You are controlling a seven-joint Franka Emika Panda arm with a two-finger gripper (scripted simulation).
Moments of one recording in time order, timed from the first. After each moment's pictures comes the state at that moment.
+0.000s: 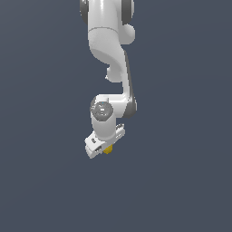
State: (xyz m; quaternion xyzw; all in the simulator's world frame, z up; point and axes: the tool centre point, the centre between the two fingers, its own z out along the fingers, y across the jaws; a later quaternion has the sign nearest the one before) arm 0.053 -0.043 0.038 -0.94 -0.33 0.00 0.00
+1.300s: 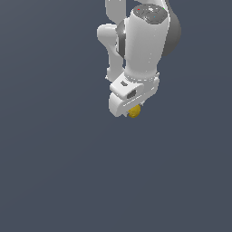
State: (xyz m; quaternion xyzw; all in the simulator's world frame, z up) arm -0.001 0.067 0.266 -0.94 -0.33 0.00 0.00
